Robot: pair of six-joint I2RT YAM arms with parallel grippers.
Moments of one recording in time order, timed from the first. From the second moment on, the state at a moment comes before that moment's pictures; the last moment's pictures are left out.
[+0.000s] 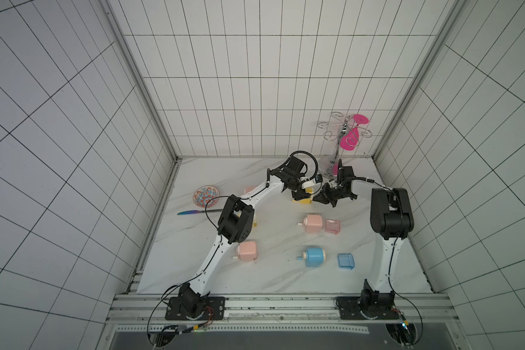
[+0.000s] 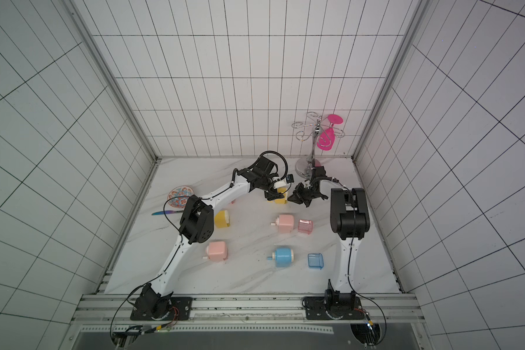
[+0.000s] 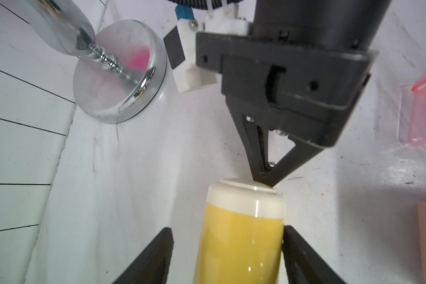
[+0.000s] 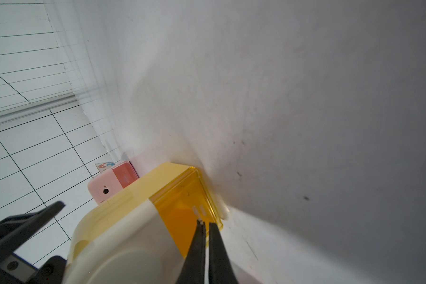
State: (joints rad) left arm -0.69 2.52 2.31 -0.65 0.32 0.76; right arm 0.02 2.13 1.43 -0.52 -0.76 0.67
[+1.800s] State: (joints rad) left arm -0.97 1.97 1.75 -0.79 -0.01 0.70; right arm -0.18 1.42 1.05 -0.72 -0.57 0.59
